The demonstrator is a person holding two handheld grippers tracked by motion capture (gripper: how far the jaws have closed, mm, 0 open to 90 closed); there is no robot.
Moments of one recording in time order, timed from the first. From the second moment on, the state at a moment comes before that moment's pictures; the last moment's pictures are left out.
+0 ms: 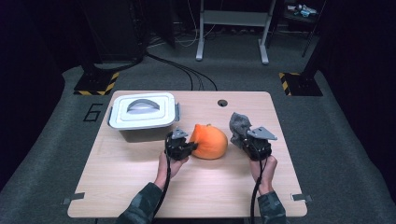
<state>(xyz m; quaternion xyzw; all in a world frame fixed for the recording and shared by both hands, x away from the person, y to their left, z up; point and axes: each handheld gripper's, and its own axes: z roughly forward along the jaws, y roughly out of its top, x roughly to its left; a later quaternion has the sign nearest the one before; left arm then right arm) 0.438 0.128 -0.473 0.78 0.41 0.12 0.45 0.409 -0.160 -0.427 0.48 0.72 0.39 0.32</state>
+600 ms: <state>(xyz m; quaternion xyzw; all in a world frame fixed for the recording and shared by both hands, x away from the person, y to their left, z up) 0.437 0.127 -0.472 0.78 0.41 0.11 0.45 0.401 -0.069 -0.438 0.38 0.80 0.38 0.27</state>
